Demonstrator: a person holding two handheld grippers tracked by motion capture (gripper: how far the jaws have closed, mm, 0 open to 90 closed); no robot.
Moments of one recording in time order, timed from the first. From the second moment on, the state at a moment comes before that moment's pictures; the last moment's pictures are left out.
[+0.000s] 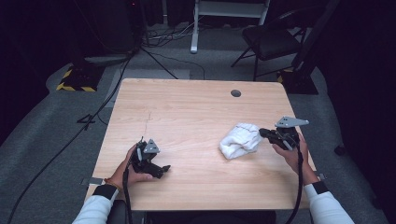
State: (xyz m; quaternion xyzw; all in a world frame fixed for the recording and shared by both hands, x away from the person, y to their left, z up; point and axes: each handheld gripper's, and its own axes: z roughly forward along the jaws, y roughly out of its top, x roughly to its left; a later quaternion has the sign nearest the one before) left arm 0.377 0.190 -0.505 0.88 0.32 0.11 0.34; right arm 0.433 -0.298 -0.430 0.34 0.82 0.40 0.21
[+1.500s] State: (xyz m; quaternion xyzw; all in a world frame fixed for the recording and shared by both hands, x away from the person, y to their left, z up) left arm 0.421 0.117 -0.502 0.89 0.29 0.10 0.33; right arm 0.474 -0.192 -0.425 0.31 0.84 0.39 0.20
